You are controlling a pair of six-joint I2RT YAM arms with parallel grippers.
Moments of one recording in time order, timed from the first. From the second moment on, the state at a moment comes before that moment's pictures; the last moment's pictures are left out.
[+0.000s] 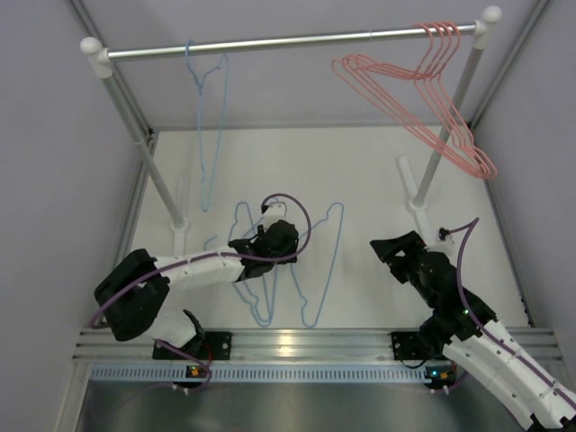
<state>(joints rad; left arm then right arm) -0.90 1.44 0.74 -0.14 -0.42 -0.74 0.62 0.32 0.30 -0.37 0.29 1.18</state>
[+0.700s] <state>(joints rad) -0.66 1.30 0.53 -0.06 -0.28 -0.78 0.62 0.34 0.28 -0.37 0.27 1.17</state>
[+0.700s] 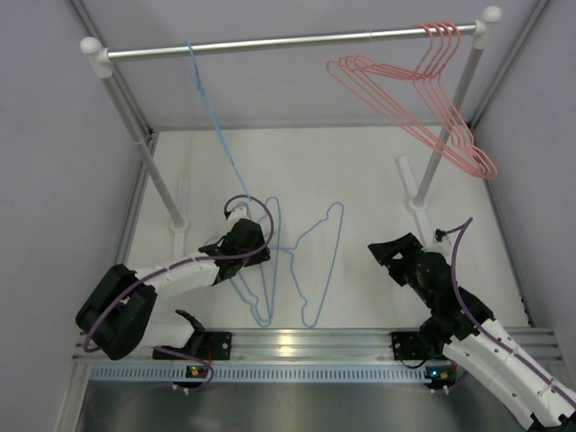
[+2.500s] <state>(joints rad) -0.58 1.44 0.38 0.44 -0.21 -1.04 0.62 0.32 0.25 -0.38 0.27 1.17</state>
